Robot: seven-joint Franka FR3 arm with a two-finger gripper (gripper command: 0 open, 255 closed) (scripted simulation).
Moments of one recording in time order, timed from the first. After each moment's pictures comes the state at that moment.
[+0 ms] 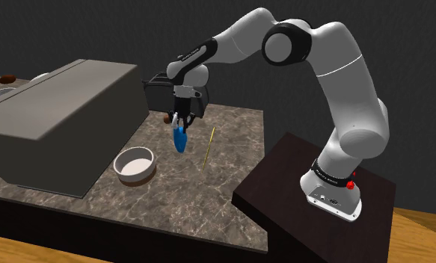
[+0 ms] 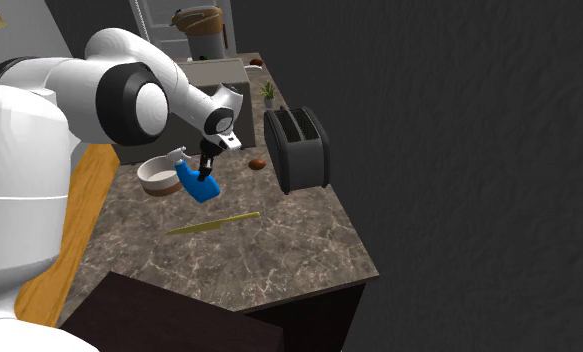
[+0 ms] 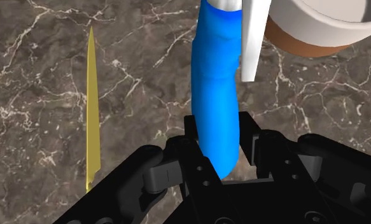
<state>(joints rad) 0.12 0.74 0.03 -1.55 0.46 2.06 0.90</state>
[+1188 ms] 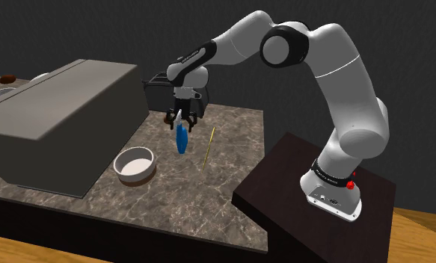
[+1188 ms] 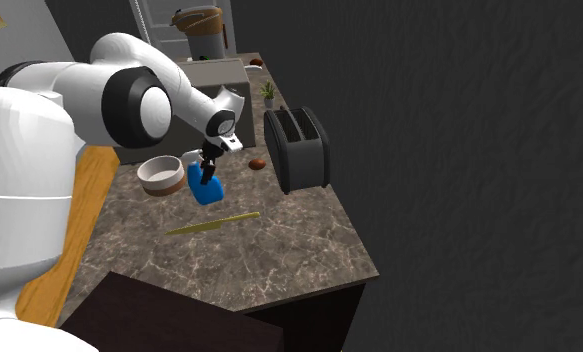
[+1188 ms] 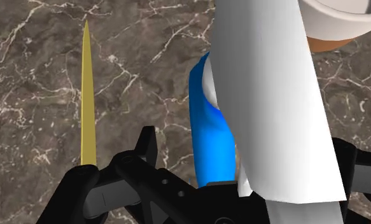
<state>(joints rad) 0.12 0.77 0.03 -1.53 0.46 2.06 0.90</state>
